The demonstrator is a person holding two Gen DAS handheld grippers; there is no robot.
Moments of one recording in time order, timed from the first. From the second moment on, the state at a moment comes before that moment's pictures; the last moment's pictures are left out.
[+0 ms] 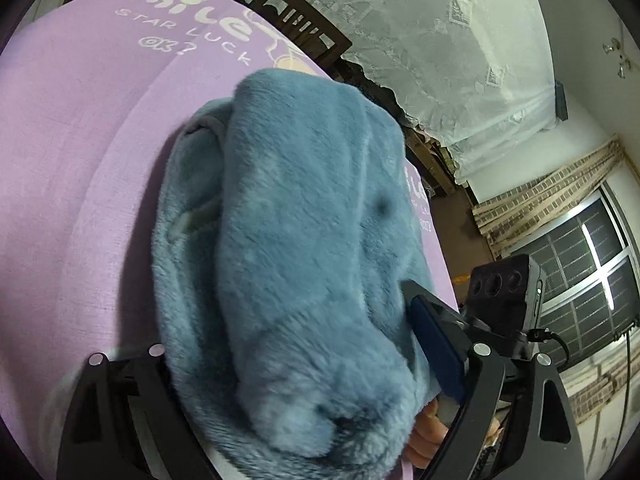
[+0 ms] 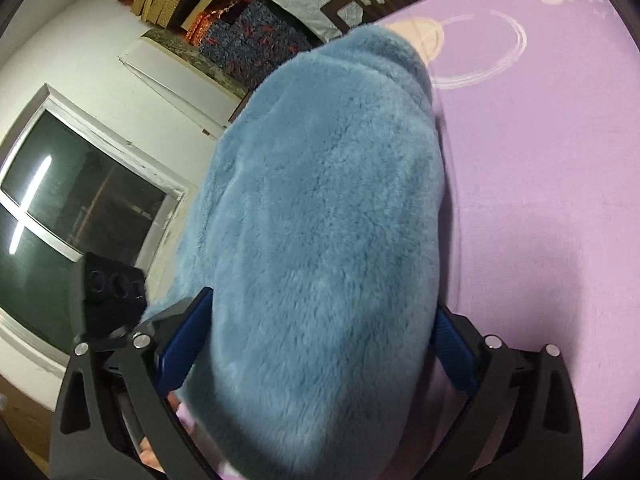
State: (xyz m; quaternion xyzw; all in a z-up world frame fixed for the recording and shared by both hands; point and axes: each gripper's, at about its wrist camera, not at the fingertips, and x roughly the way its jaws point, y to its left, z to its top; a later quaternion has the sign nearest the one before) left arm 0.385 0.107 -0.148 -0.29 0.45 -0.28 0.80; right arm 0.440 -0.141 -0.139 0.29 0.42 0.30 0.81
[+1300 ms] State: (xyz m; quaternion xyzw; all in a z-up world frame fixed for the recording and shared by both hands) left arm 0.182 -0.150 -0.026 -0.11 0.33 -0.53 0.77; right arm 0.155 -0.389 -0.027 0.31 0.21 0.22 0.90
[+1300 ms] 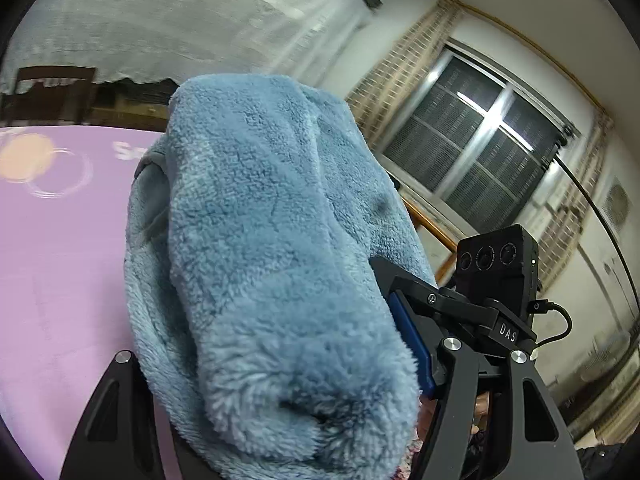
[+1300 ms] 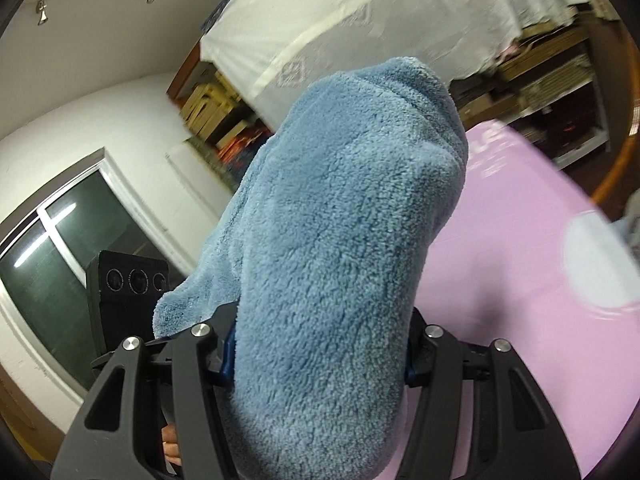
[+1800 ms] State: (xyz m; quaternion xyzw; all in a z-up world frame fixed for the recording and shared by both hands) left arm 0.211 -0.300 -0.178 -0.03 0.50 -0.51 0.70; right arm 0.144 -0.510 -0.174 0.38 0.32 0.04 0.87
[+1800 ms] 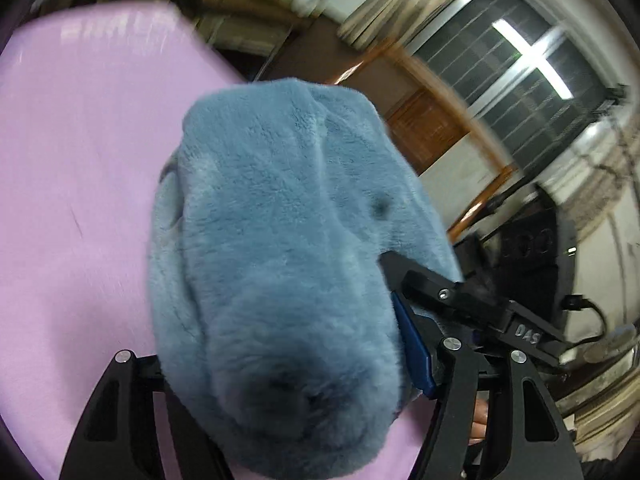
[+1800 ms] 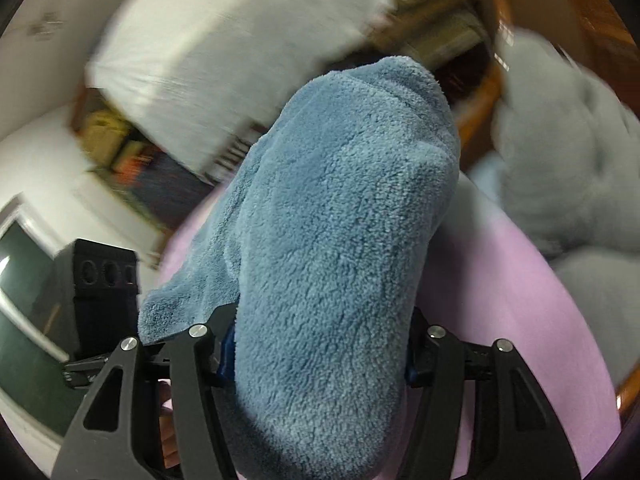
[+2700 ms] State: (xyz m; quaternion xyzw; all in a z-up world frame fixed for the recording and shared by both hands) left arm 0.193 -0.293 -0.128 0.11 0.40 -0.38 0.83; right arm 0.101 -0.468 -0.108 0.21 0.27 -0.05 0.94
